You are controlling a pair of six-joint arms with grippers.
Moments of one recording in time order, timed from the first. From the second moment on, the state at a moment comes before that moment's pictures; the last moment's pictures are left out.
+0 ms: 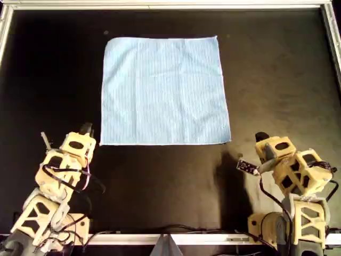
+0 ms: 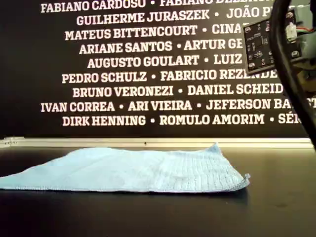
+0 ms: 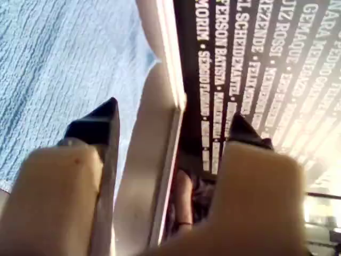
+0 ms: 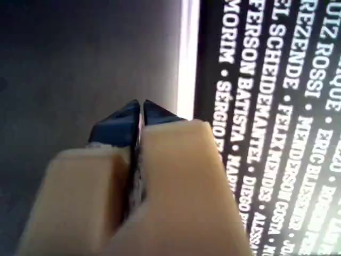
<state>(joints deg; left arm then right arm) -25.3 171.7 173.6 3.6 -8.4 7.3 -5.1 176.4 173.1 26.5 -19.0 -0.8</state>
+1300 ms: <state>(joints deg) -25.3 171.7 173.6 3.6 -8.0 7.4 -4.1 176.4 173.1 26.5 -19.2 -0.4</state>
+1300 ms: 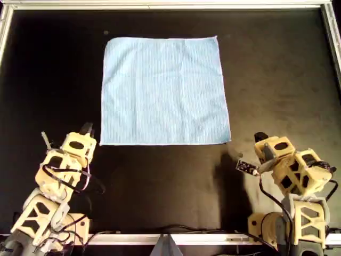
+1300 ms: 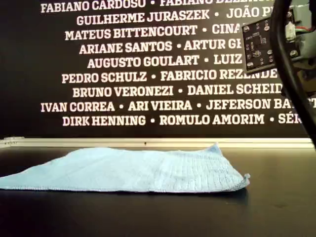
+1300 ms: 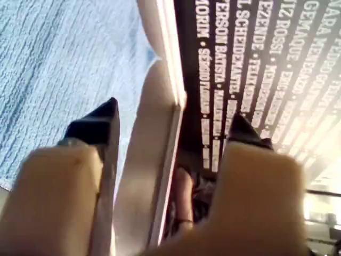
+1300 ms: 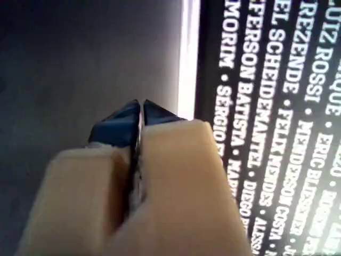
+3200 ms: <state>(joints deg) -25.3 133.1 168.5 4.6 -3.6 0.4 7.4 121.5 147.6 26.5 -12.1 -8.4</state>
